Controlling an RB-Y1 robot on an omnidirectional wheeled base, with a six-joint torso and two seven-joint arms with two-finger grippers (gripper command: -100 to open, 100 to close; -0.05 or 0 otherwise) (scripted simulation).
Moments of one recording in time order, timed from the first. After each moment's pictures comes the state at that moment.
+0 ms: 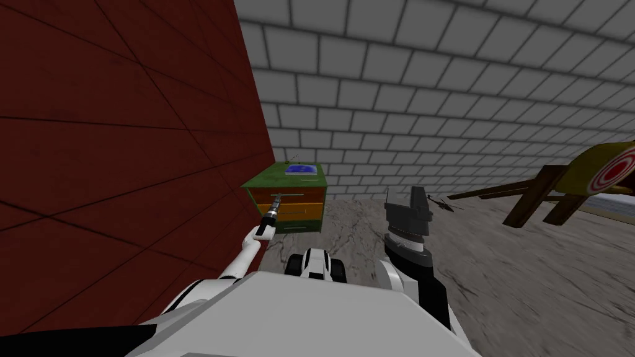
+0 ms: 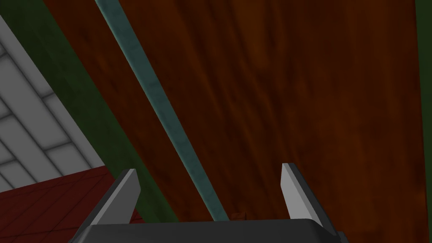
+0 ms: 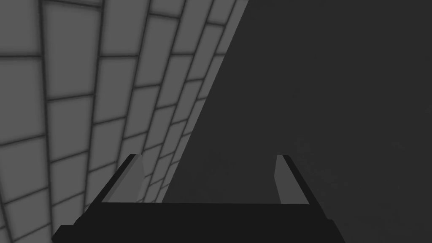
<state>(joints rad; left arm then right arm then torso) -0.14 0.26 0.14 -0.96 0.03 -0.62 -0.12 0.54 -0.04 0.04 -2.39 -0.04 -0.58 0.17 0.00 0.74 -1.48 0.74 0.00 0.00</state>
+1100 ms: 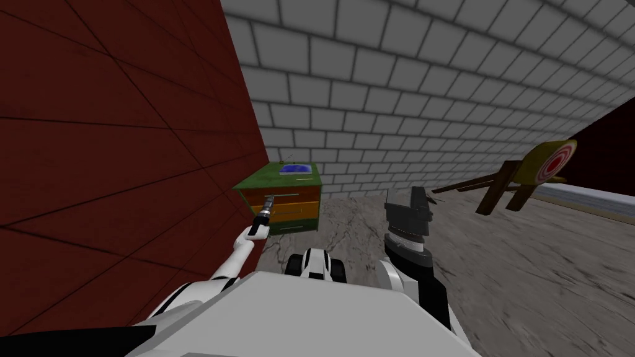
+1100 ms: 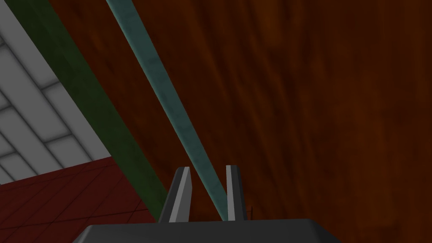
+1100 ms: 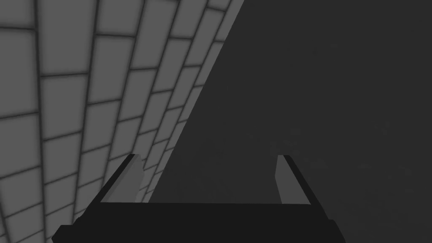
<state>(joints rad) -0.13 0.32 0.19 -0.96 0.07 -0.61 -0.11 0.54 -0.04 0.04 -2.39 -0.04 -0.58 0.17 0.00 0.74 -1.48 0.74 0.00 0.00</state>
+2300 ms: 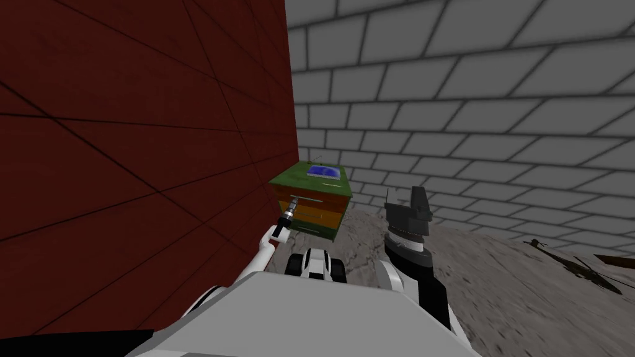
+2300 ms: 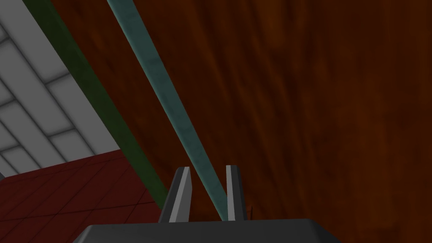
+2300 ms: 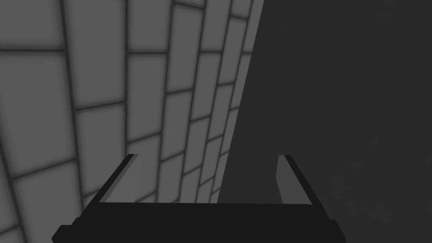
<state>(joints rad) -0.09 0.12 -0.05 -1.16 -0.10 -0.57 -0.10 0.54 -0.04 0.04 -2.39 -0.04 -0.58 0.17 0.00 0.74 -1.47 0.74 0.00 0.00</state>
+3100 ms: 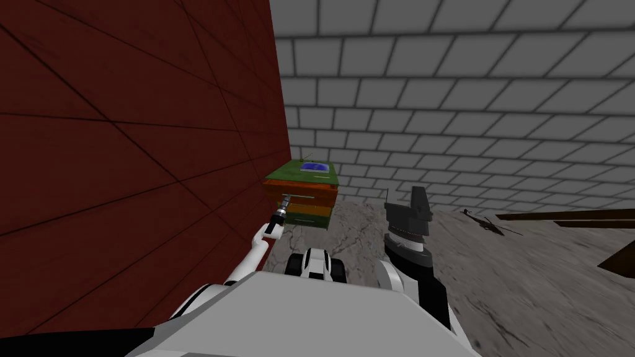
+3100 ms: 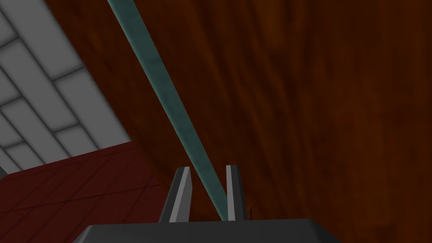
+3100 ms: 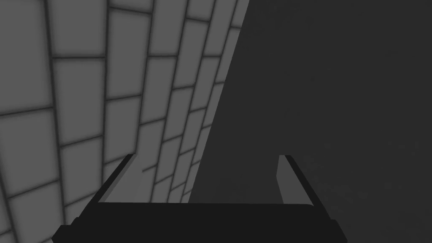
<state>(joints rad) -0.10 0.19 0.03 -1.14 -0.02 -0.52 -0.12 0.54 -0.04 0.04 -2.39 -0.04 -0.58 0.17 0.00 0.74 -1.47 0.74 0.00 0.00</state>
